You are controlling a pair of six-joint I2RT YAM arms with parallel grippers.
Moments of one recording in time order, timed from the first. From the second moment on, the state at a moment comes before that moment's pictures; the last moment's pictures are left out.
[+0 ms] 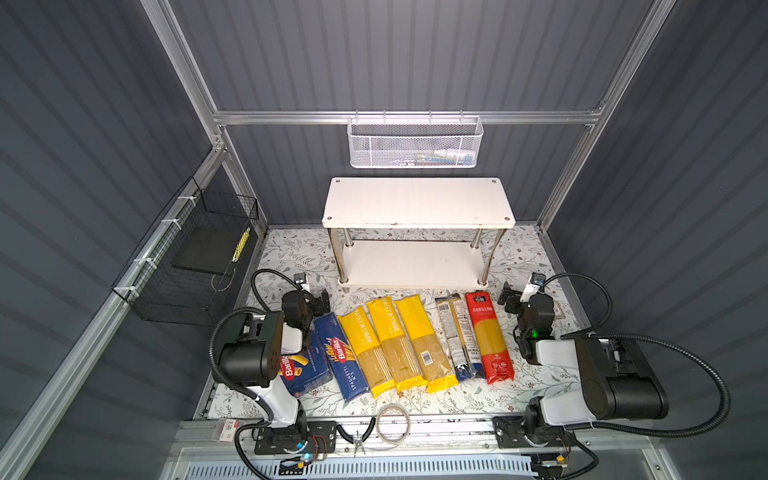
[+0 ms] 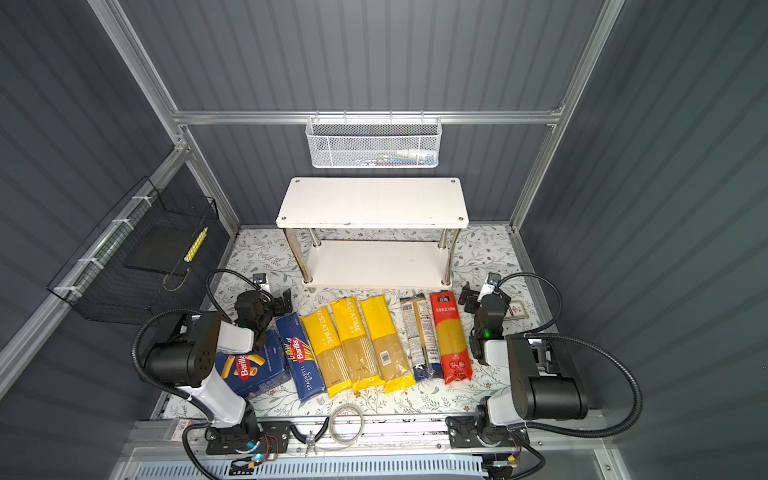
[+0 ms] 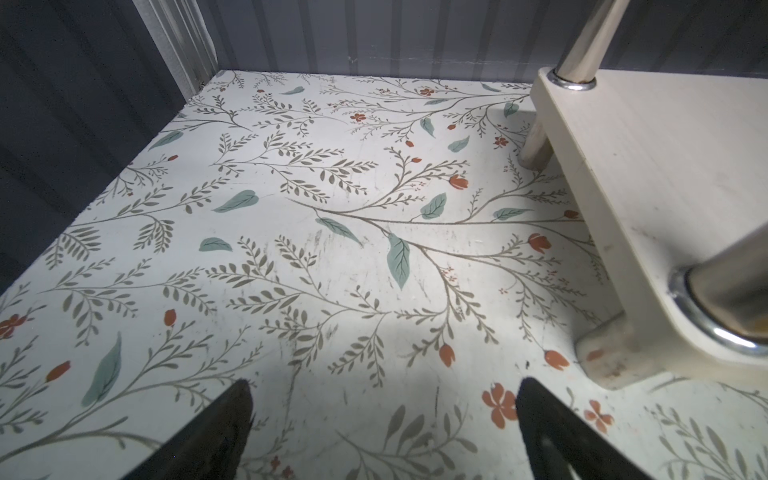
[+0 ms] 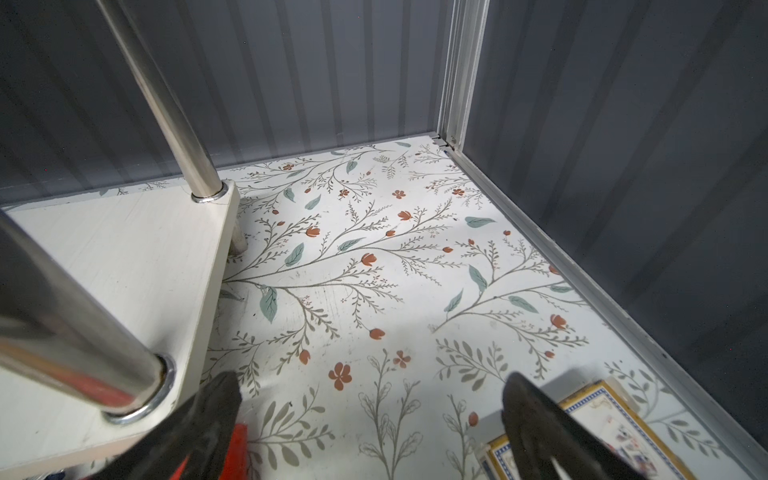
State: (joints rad) left arm -0.01 1.71 0.44 0.85 -0.01 -0.01; right arm -0.02 1.46 0.29 0.91 0.20 0.08
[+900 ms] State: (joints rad) left arm -0.01 1.65 0.43 0.83 -0.02 -0.01; right arm -0.02 1.26 0.41 0.60 0.15 0.09
